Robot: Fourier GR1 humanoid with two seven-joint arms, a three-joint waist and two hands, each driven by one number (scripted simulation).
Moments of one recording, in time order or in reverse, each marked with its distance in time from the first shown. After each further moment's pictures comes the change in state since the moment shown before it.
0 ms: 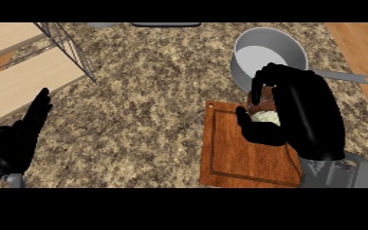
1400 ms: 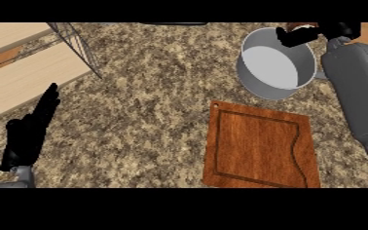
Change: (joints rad) left arm -0.051 -0.052 0.021 0.029 -0.051 -0.048 0.001; right arm -0.473 -0.026 -0.479 1.157 -0.081 -0.251 -0.752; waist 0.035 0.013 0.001
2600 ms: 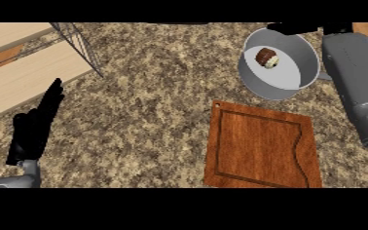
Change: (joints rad) left arm -0.038 -0.024 0.000 0.009 -0.027 0.006 0.010; right arm -0.204 0.040 -0.380 0.476 -0.319 -0.042 -0.446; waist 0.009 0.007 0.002
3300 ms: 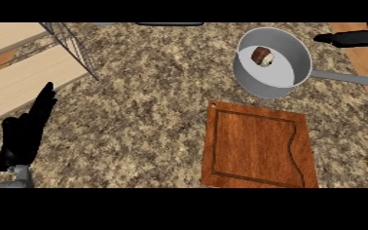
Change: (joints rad) left arm 0.032 0.005 0.036 -0.019 0.007 -0.017 0.007; right arm 0.105 -0.175 -0.126 0.029 -0.189 0.359 -0.069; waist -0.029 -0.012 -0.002
